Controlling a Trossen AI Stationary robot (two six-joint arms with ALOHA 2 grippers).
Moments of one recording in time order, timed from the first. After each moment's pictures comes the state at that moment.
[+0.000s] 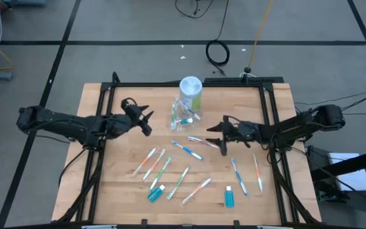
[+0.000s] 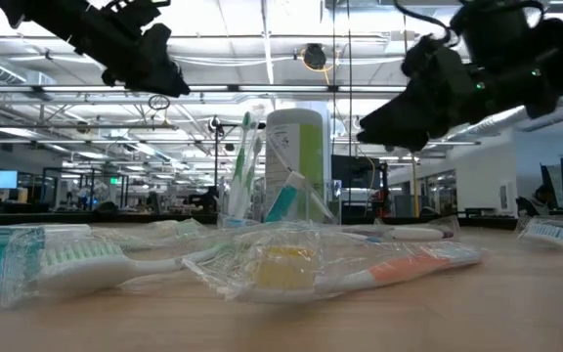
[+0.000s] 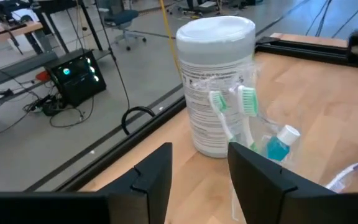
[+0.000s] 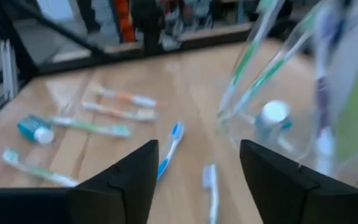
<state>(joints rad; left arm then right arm) -0.03 0.95 0.57 -0.02 -0.76 -0.16 0.00 1.31 0.33 0.73 0.08 0.17</state>
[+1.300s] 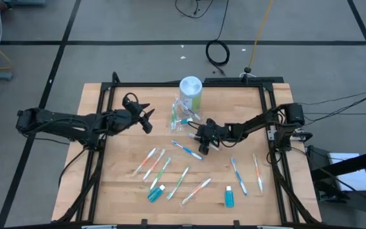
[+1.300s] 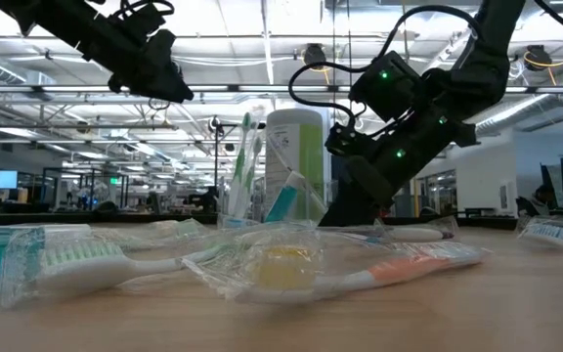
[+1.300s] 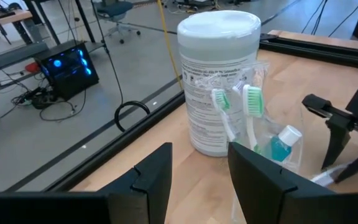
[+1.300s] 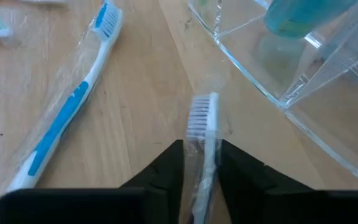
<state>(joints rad) 0.05 0.95 0.57 -0.01 -0.65 -0.16 -0.05 1.82 0.67 0.40 0.10 0.20</state>
